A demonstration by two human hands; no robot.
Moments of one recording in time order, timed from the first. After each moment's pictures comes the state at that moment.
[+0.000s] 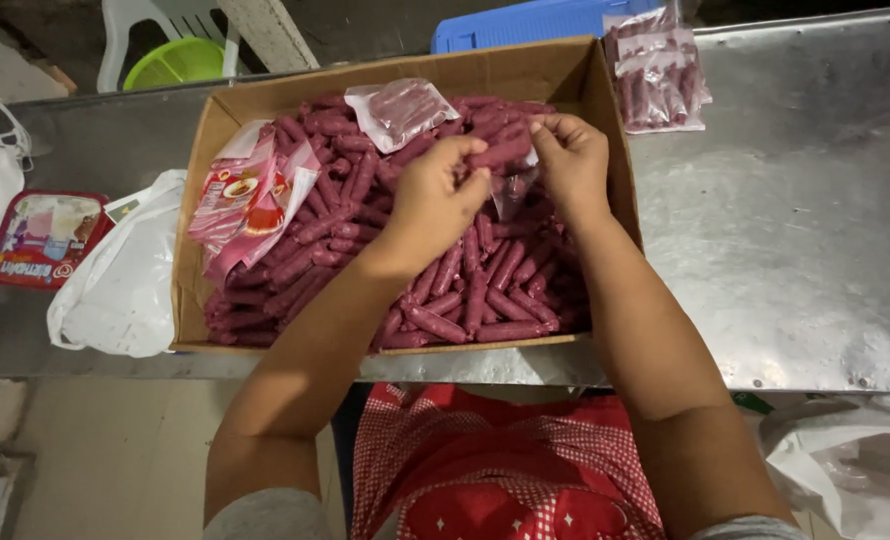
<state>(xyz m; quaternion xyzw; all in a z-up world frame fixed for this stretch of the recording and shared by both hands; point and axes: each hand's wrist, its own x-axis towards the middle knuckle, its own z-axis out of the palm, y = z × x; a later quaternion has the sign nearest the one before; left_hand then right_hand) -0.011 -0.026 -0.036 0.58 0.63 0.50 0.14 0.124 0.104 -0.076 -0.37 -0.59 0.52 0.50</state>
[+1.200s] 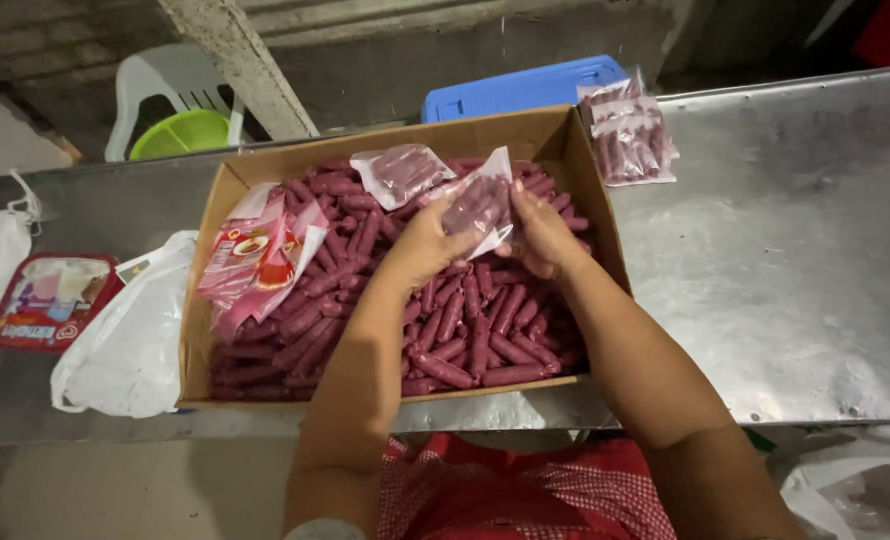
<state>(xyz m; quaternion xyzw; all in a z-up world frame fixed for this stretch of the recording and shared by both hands) -0.049 -0.010 -0.055 0.45 0.56 0.55 0.42 0.104 0.105 -0.106 -0.33 -0.45 0.77 0.32</state>
